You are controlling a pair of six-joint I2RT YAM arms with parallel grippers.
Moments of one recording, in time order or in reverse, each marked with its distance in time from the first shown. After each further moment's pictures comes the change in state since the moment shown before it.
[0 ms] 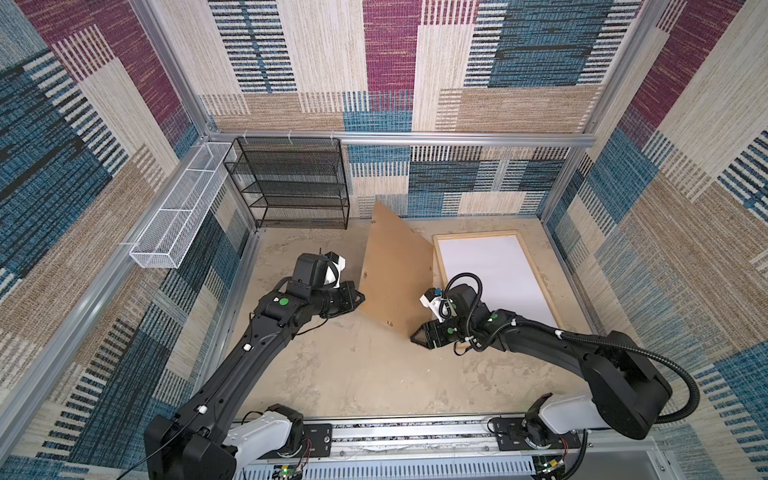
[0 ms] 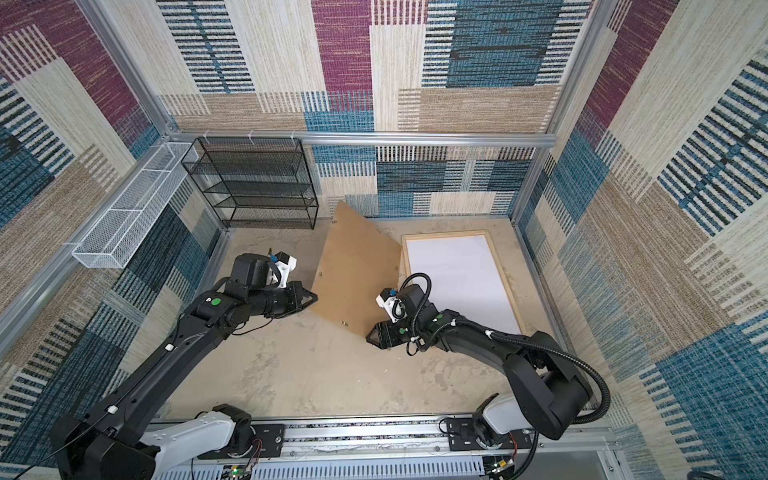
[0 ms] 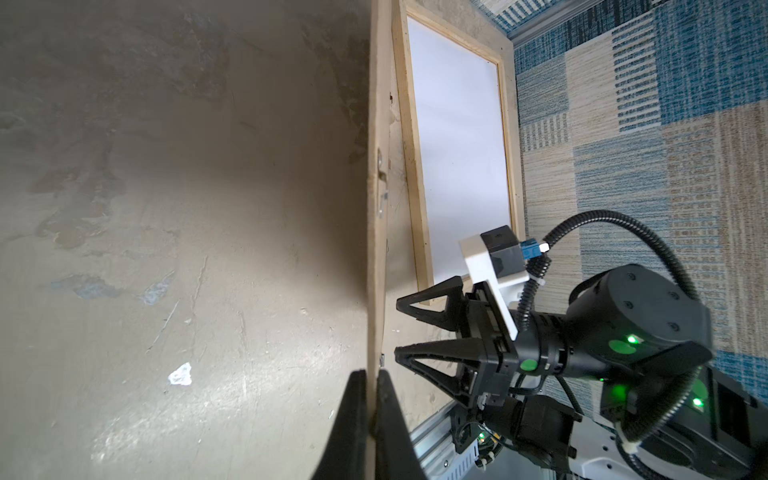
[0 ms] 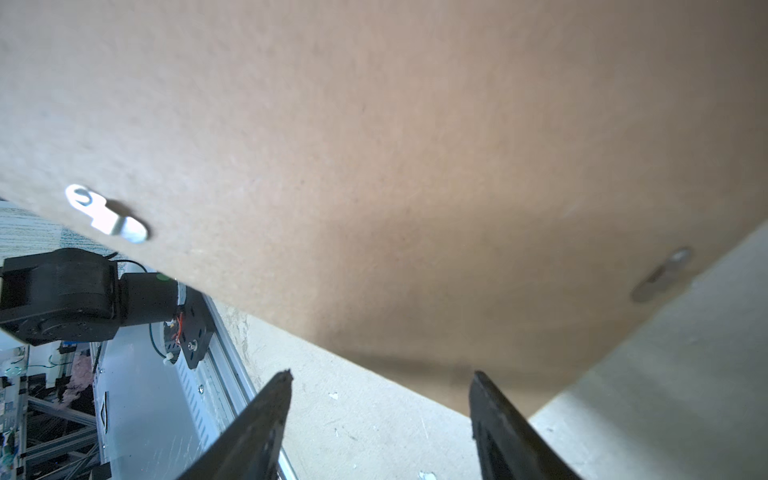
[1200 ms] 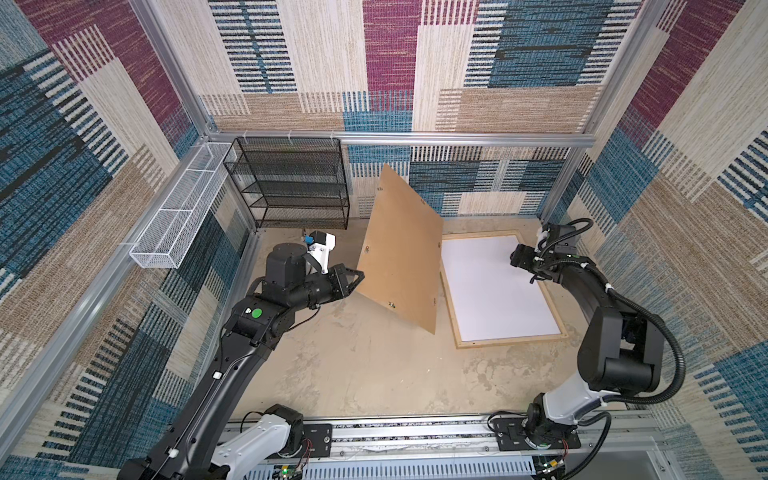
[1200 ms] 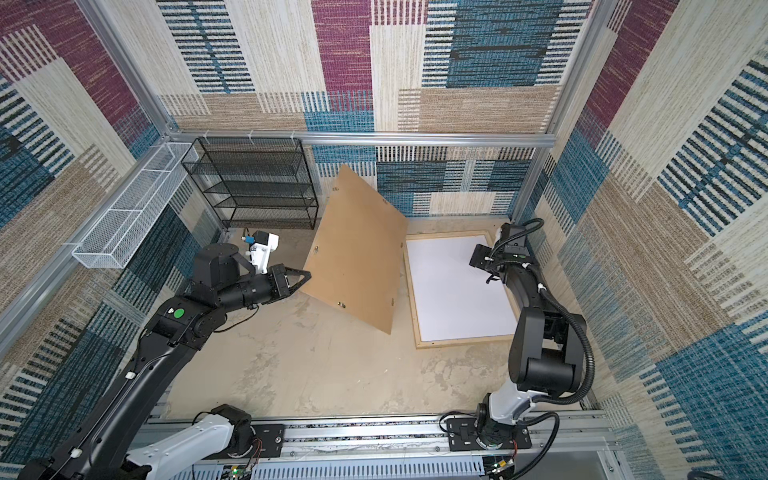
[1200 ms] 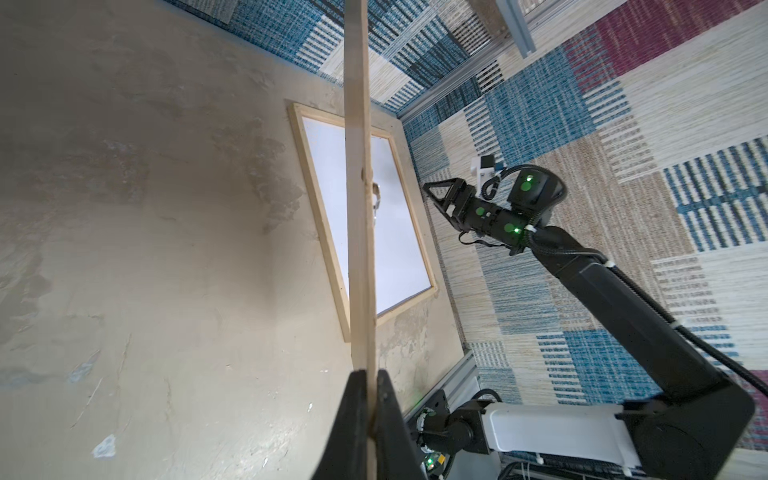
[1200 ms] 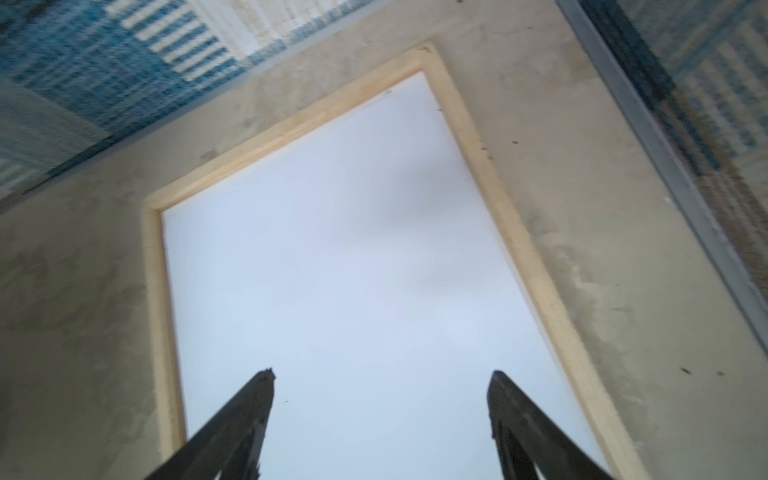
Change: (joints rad) left arm 0.005 -0.105 0.122 0.103 0.097 -0.105; right arm -0.849 0.253 0.473 -0.229 0.377 -0.170
